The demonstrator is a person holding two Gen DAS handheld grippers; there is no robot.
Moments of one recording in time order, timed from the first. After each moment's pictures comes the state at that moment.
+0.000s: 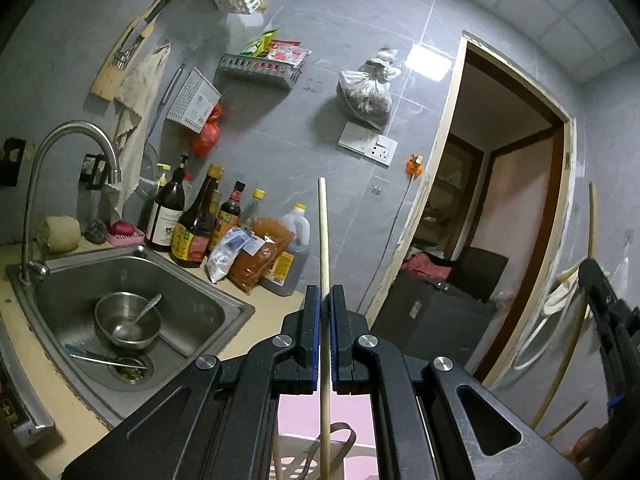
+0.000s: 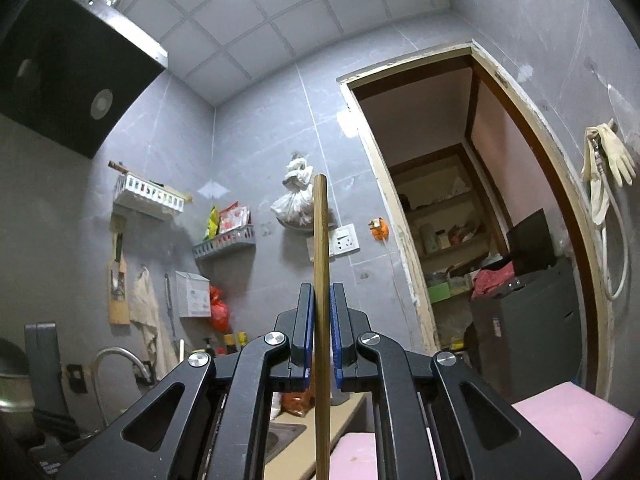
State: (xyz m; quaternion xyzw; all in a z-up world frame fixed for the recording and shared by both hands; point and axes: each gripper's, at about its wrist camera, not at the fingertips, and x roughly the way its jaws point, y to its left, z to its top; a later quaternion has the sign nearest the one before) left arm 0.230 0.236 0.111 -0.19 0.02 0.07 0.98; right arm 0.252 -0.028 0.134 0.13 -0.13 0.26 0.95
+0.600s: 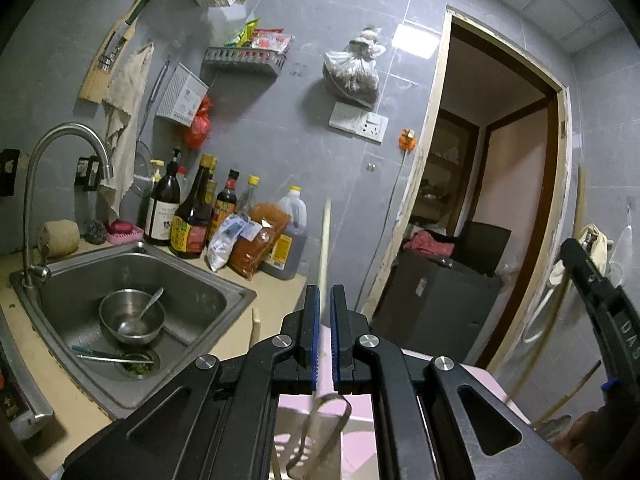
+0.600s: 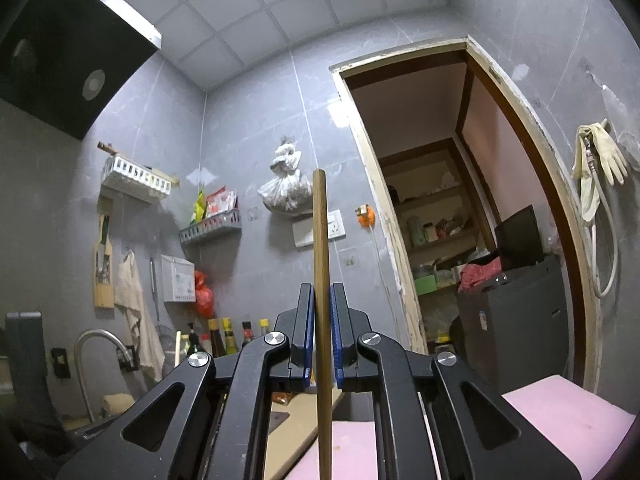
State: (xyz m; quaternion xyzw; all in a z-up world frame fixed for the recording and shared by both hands) left arm 0.236 0.219 0.098 -0.16 0.06 0.06 0.98; right arm 0.261 -0.025 0.119 0.12 -0.10 0.24 0.96
